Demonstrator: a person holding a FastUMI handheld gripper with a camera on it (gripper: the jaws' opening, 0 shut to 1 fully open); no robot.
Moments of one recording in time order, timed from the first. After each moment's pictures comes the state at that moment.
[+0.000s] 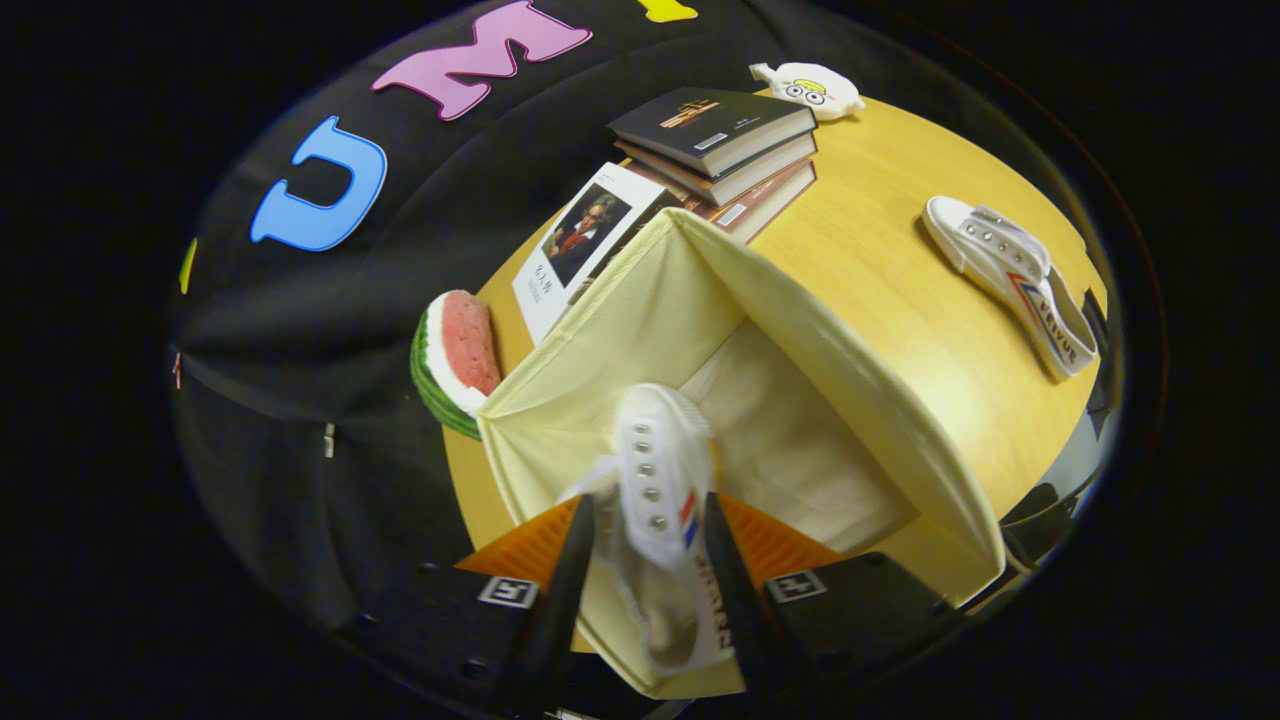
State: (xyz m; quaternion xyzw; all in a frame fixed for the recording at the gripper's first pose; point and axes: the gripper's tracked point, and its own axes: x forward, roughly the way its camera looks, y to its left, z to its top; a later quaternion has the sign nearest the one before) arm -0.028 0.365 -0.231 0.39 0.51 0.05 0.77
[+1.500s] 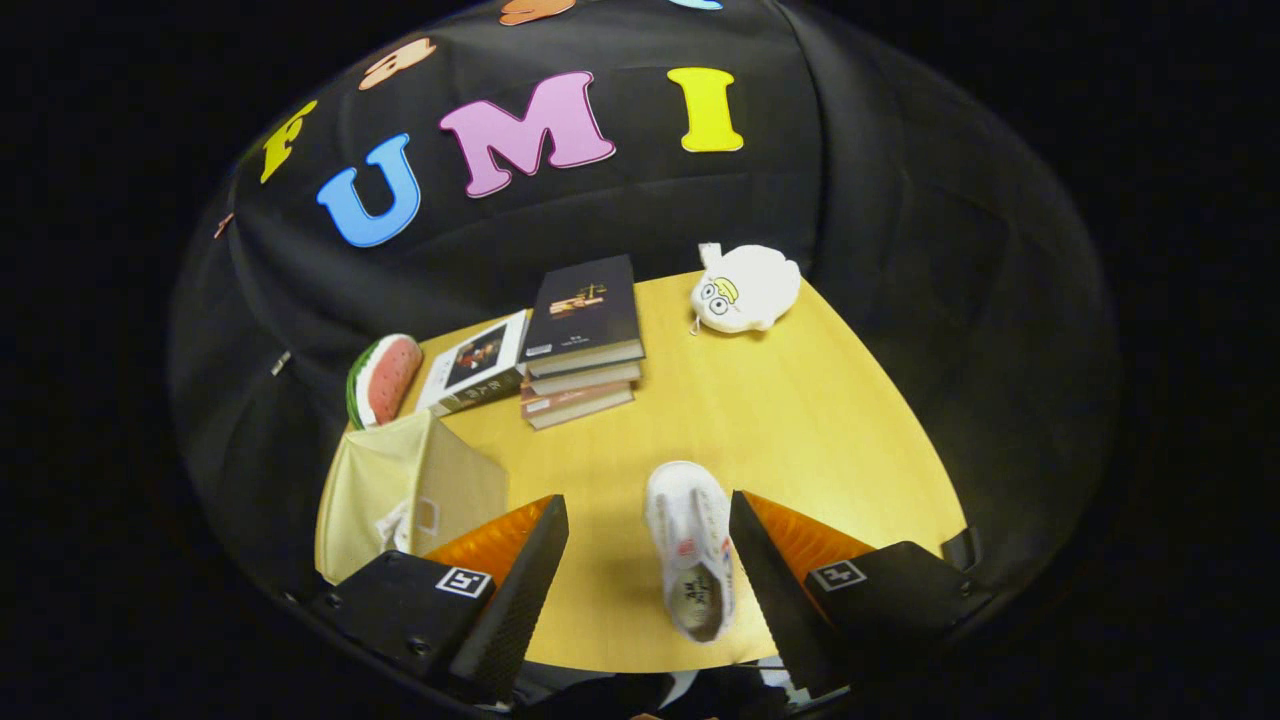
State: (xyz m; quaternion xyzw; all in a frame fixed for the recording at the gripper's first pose) arm -0.023 -0.017 -0.236 0.12 0.39 0.06 0.91
